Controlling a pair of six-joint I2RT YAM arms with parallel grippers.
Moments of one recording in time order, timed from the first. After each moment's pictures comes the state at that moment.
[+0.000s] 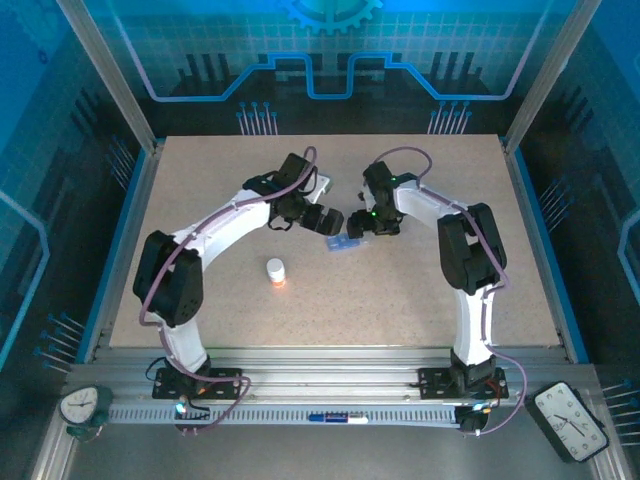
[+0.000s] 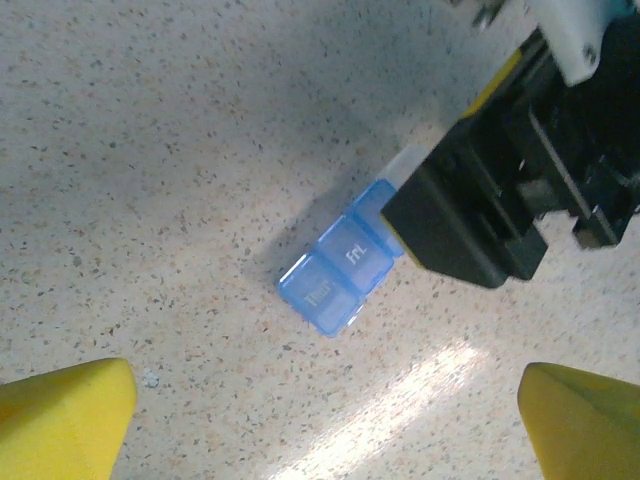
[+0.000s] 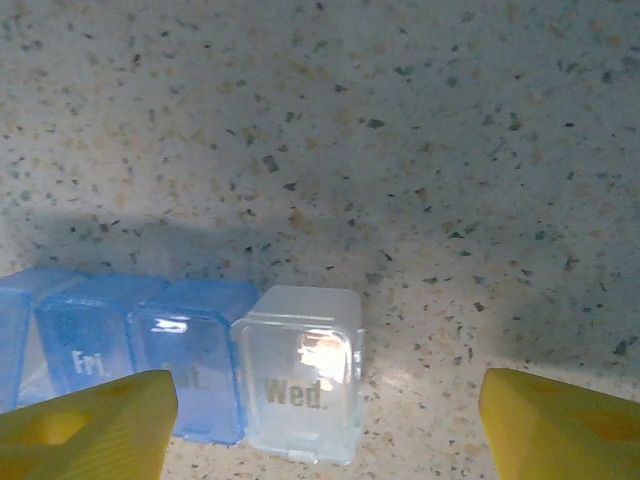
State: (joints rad) left arm -0.51 1.82 1.49 -0.69 0.21 -0.14; right arm 0.38 2.07 1.54 -0.83 -0.17 0.22
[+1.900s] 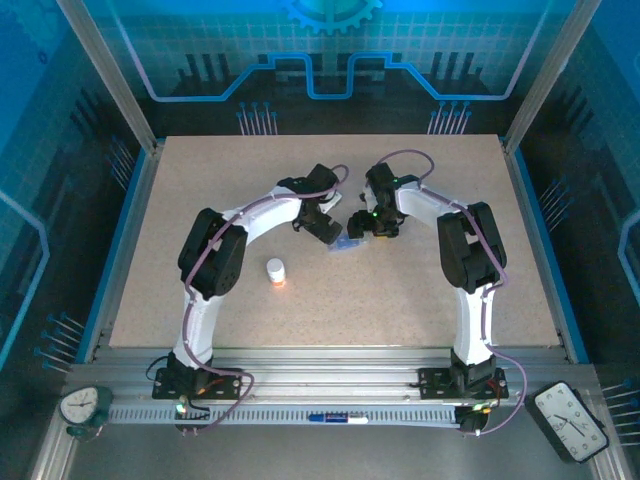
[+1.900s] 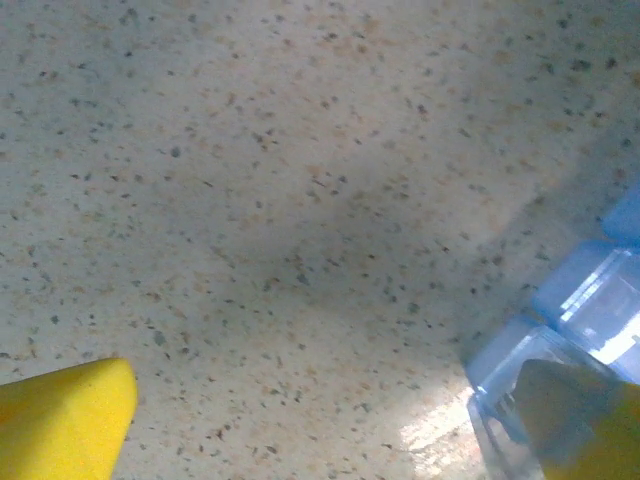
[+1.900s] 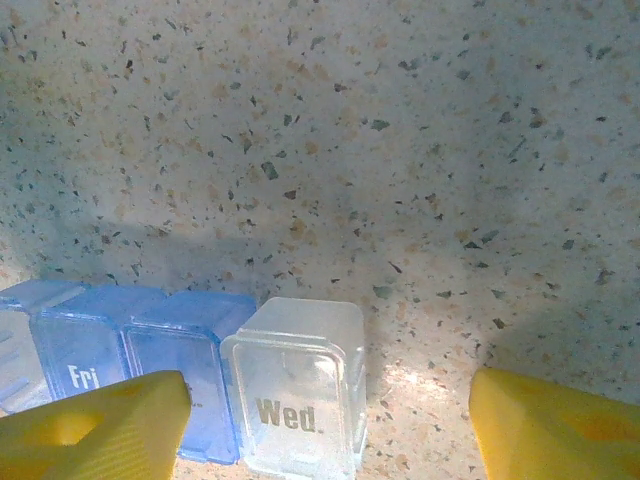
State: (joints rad) left arm -0.53 2.14 1.68 -0.73 -0.09 0.06; right arm 0.37 2.08 1.52 -0.79 -0.23 0.25
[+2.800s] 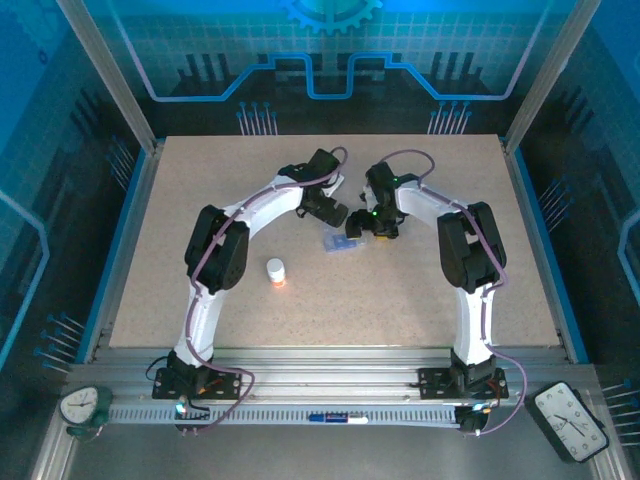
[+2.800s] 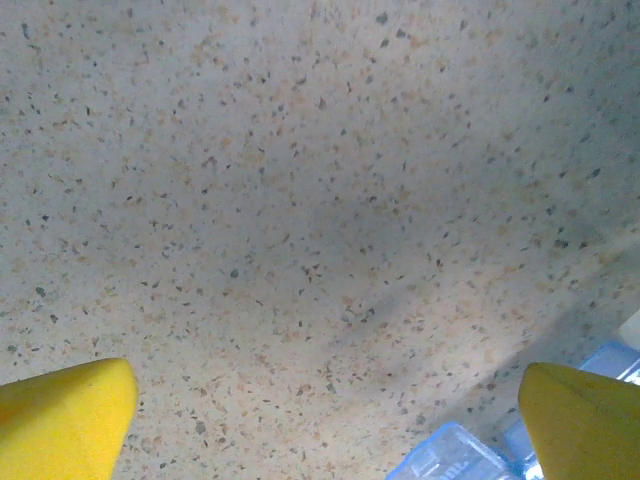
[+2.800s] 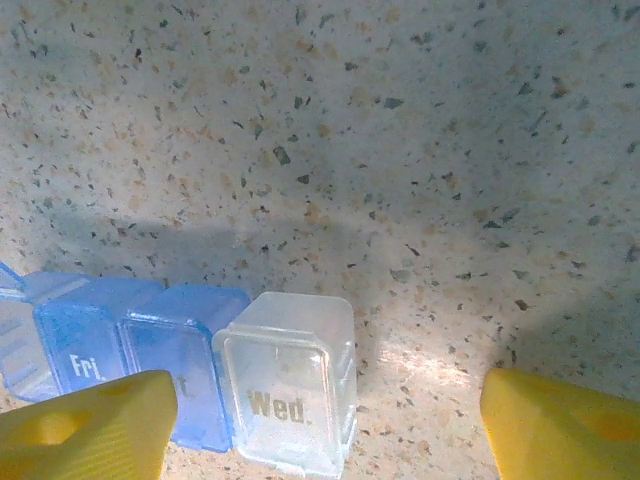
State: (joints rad) left arm -0.51 2.21 1.85 -0.75 -0.05 -0.01; right arm 0.36 2.08 1.54 -0.82 -0.25 0.29
